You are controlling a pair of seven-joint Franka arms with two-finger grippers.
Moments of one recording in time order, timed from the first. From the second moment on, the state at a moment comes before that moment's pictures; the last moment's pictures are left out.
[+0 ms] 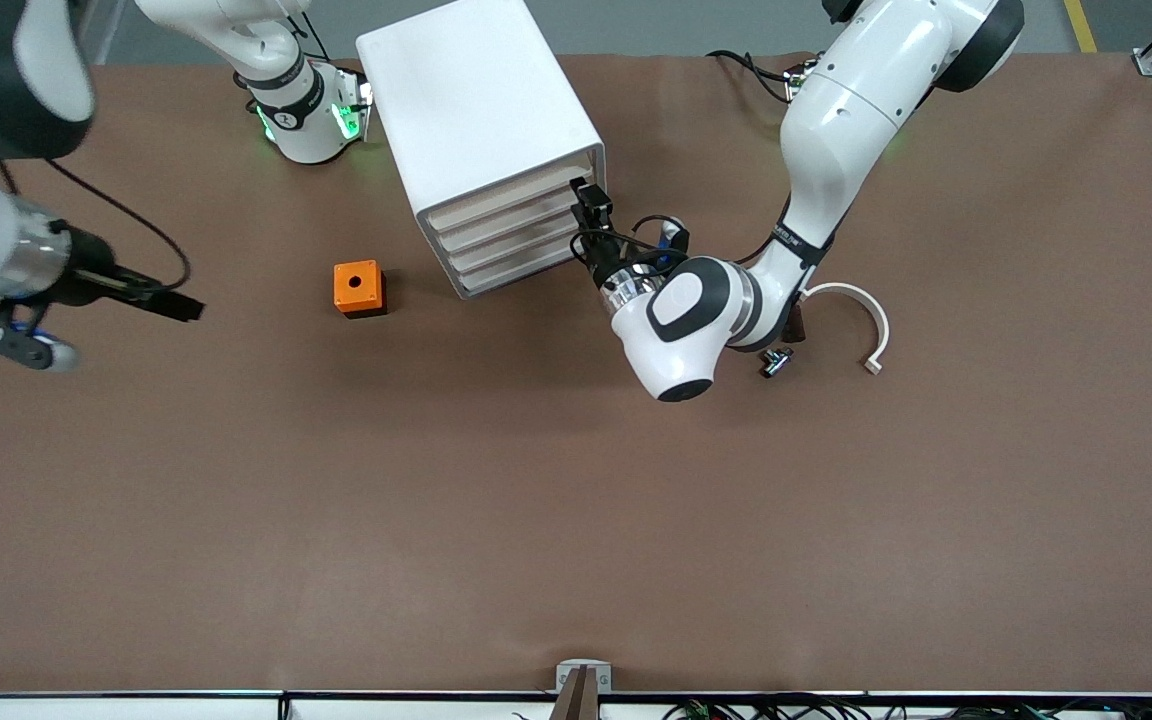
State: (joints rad) left arm -0.48 0.80 -0.22 -1.43 -0.97 1.32 -2.35; right arm 0.22 0.11 -0.09 -1.61 0.09 1.52 0.59
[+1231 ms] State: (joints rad) left arm -0.54 0.81 -0.21 -1.47 -0.99 1.32 -2.37; right arm 0.78 0.19 -0.09 -1.62 0.09 1.74 1.48
